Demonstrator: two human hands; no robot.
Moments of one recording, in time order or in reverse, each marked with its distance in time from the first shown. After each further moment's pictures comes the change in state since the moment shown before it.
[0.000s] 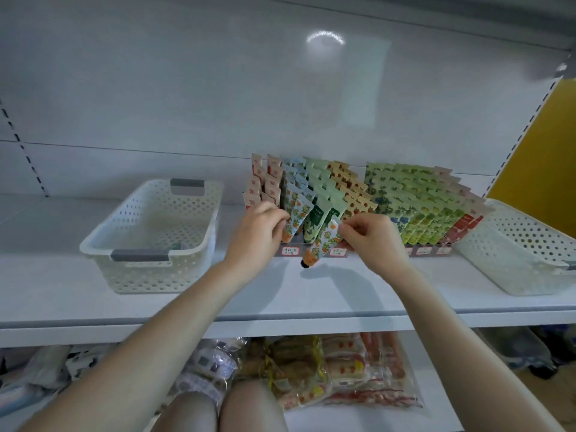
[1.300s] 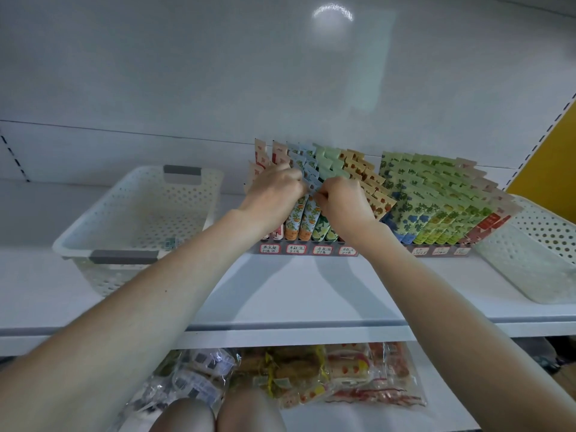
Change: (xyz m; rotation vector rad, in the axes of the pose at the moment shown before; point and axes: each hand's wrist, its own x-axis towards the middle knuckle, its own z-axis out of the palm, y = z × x) left_hand 0.075 -0.039 0.033 0.340 -0.096 0.386; right_hand 0.081 -0.011 0.056 -0.543 -0.099 -0.157
